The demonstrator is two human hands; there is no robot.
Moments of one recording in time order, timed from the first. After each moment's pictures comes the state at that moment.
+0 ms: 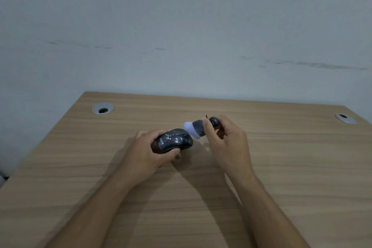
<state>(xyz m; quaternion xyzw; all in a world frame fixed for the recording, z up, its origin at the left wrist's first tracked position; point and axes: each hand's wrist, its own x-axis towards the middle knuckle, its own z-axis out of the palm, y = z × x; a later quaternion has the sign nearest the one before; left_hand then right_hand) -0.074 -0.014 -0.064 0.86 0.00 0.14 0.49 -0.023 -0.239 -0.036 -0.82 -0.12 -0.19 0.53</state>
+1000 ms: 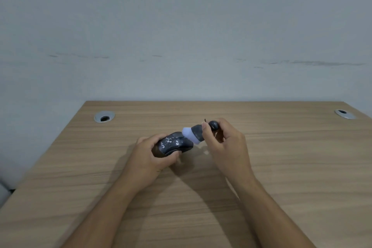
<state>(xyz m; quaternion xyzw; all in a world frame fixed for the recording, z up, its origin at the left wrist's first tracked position) -0.073 -0.016 -0.062 0.85 -0.02 0.16 0.50 -0.030 -0.236 -0.037 -0.81 -0.12 -0.19 0.54</state>
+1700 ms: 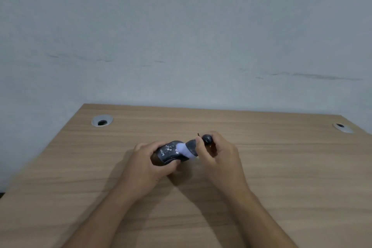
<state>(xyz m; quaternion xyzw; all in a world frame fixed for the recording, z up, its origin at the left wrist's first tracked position) -0.072 -0.014 -0.065 0.86 -0.02 0.18 0.48 -0.031 -0.225 -0.042 -0.83 -0.14 -0.17 0.52</state>
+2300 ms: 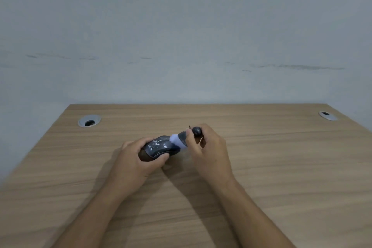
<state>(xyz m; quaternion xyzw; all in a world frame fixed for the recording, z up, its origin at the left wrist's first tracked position) -0.061 -0.007 -0.079 0.85 -0.02 0.18 0.49 -0.023 -0.222 -0.049 -0.83 -0.12 -0.20 0.51</state>
